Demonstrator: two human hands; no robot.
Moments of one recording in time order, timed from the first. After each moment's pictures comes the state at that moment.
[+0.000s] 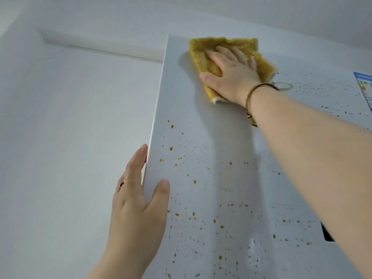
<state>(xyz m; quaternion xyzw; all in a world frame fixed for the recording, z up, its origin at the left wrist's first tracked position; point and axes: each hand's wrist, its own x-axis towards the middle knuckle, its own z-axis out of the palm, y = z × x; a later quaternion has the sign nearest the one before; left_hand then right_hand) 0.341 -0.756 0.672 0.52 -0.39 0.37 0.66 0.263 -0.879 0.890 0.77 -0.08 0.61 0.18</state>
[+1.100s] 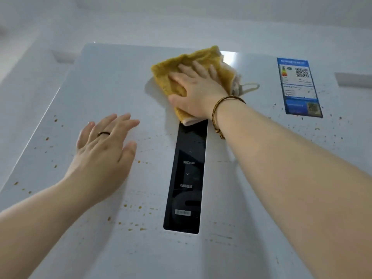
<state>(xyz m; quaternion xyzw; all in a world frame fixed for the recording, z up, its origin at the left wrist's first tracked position) 0.250 -0.891 0.724 0.65 -0.27 0.63 0.33 0.185 -1.031 0.869 0.80 0.05 0.55 0.23</state>
